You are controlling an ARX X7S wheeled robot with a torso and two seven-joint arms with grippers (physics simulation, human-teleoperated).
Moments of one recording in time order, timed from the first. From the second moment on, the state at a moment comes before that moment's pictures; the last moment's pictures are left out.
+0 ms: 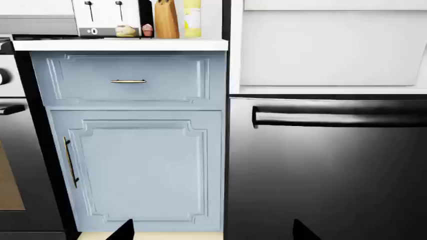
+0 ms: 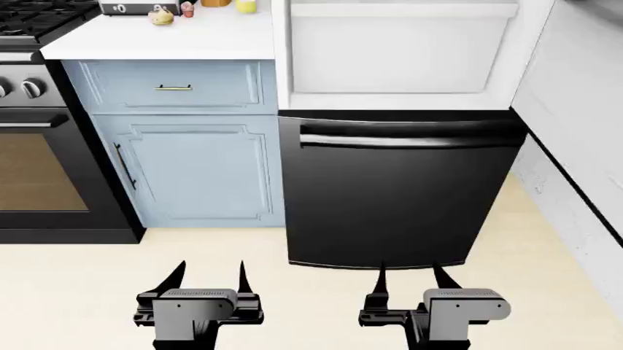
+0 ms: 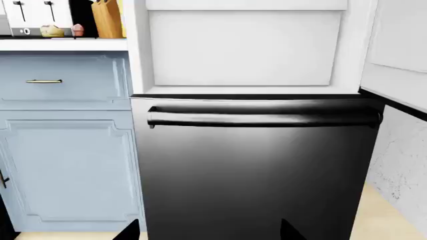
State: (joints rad) left arm 0.00 0.00 0.00 0.00 0.00 0.00 0.00; right arm 0.00 0.00 0.00 0.00 0.00 0.00 0.00
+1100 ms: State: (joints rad) left arm 0.50 -0.14 0.02 1.00 0.00 0.08 -0.07; right arm -0.45 0.15 -0.07 -0.96 -0.02 0.22 0.19
